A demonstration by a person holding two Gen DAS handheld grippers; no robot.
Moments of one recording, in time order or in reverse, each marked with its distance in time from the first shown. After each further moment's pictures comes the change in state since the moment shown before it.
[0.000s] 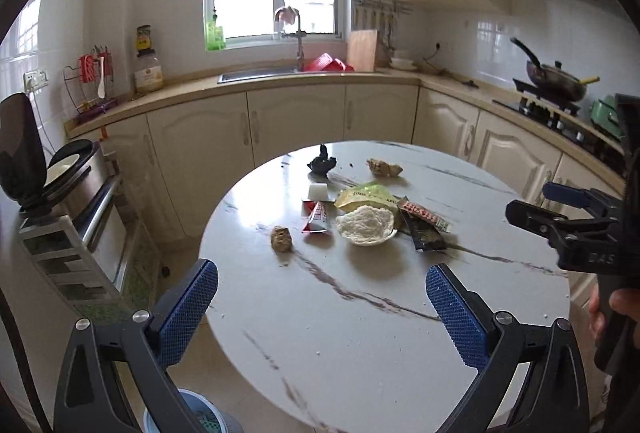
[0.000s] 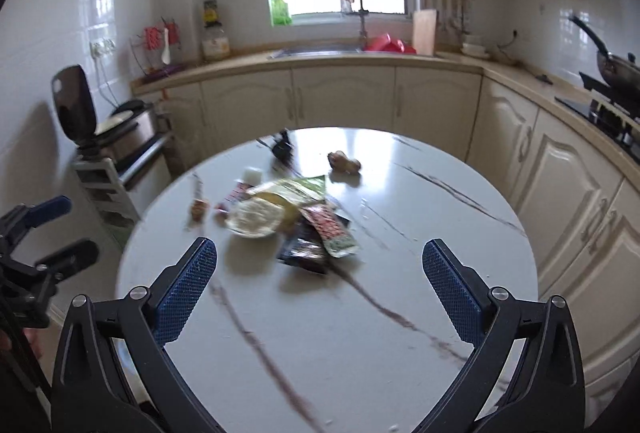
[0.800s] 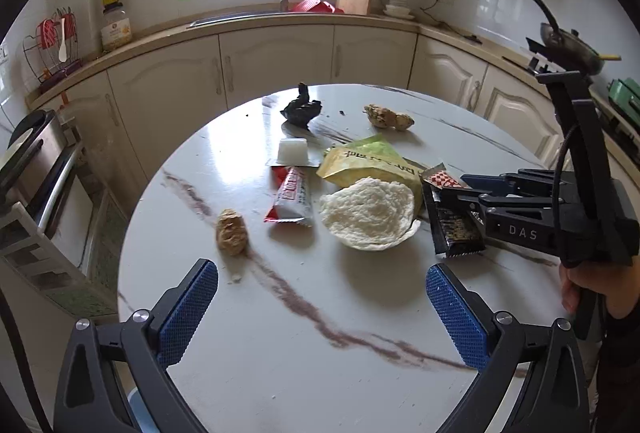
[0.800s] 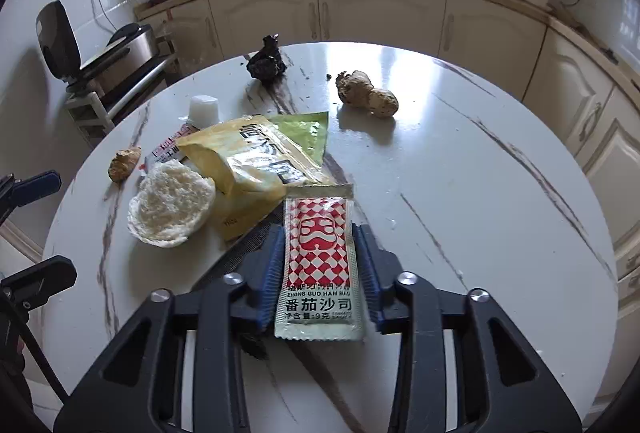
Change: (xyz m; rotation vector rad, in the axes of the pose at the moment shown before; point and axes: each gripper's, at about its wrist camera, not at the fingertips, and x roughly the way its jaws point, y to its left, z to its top) left arm 0.174 -0.008 0.044 -0.013 0.183 -0.057; right arm 0.157 -0.031 -0.001 -0.101 0.265 0.129
